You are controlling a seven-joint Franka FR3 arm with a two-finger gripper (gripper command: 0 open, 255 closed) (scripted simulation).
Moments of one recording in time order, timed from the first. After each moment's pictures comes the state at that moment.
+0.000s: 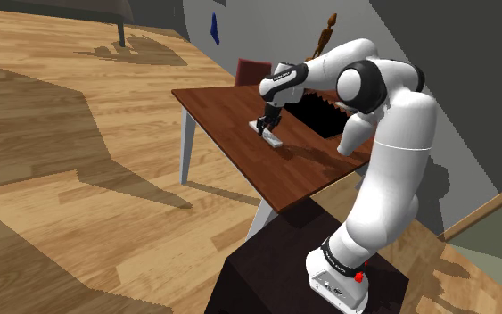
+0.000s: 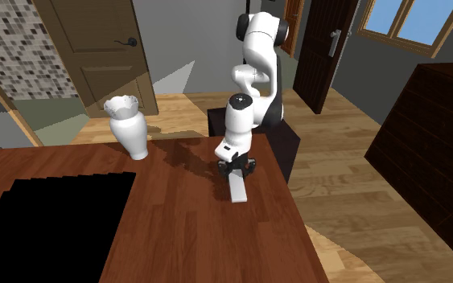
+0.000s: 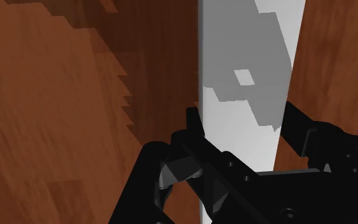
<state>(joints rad) -0.15 0.42 -0.29 -1.87 0.13 2.26 -0.36</state>
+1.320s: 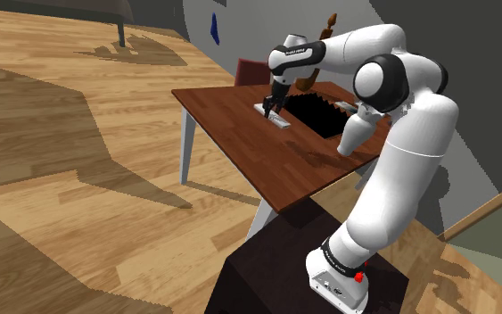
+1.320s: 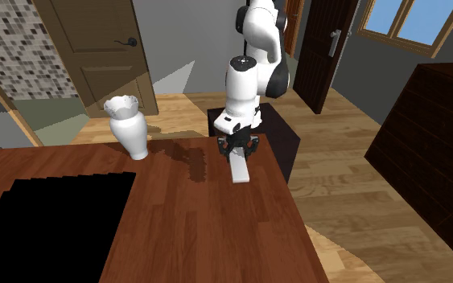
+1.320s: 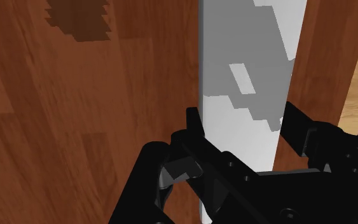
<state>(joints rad) -0.13 0.29 -0.31 -1.77 0.08 2.04 -0.33</state>
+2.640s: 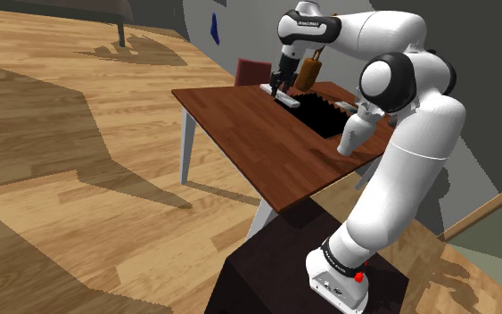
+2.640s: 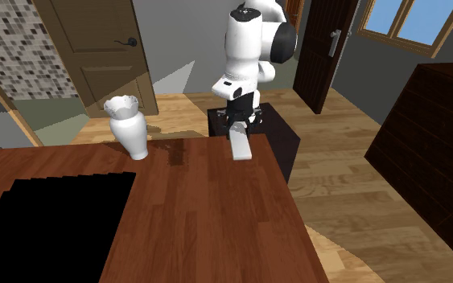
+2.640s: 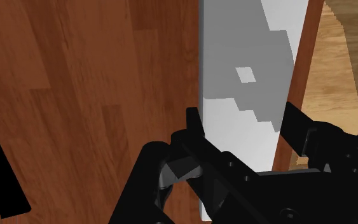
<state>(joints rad) -0.14 0.25 -0.32 -1.56 0.06 1.78 -0.32</state>
